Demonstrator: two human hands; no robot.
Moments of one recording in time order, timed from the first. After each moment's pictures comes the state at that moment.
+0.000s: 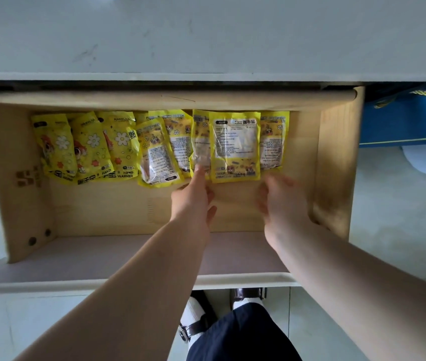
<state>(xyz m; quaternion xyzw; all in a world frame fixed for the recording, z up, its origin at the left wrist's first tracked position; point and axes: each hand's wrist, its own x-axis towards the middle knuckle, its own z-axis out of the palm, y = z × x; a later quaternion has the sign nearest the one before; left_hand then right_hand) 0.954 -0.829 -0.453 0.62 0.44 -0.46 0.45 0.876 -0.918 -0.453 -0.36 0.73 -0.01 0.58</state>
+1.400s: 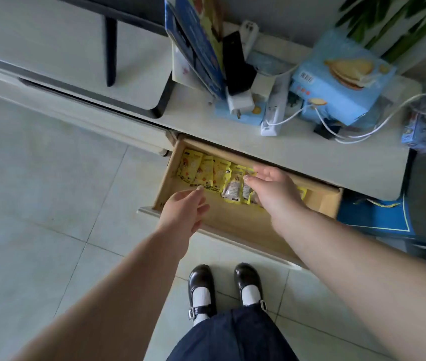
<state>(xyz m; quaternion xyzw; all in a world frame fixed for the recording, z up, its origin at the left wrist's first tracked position) 0.993 -0.684 -0.191 0.65 0.35 -0.37 0.57 0.972 -0.837 -0.193 -0.67 0.46 0.13 0.57</state>
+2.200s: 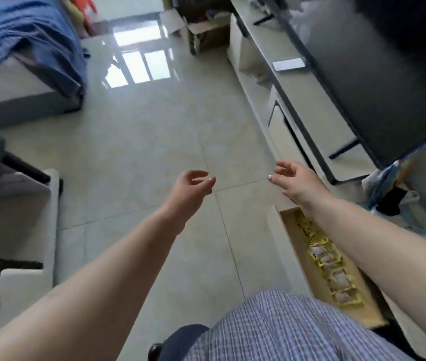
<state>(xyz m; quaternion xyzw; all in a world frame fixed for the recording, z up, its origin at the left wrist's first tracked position) 0.715 -0.429 0.141 0.63 0.42 0.04 0.65 0.862 -0.588 0.135 -0.81 -0.09 0.34 0.48</state>
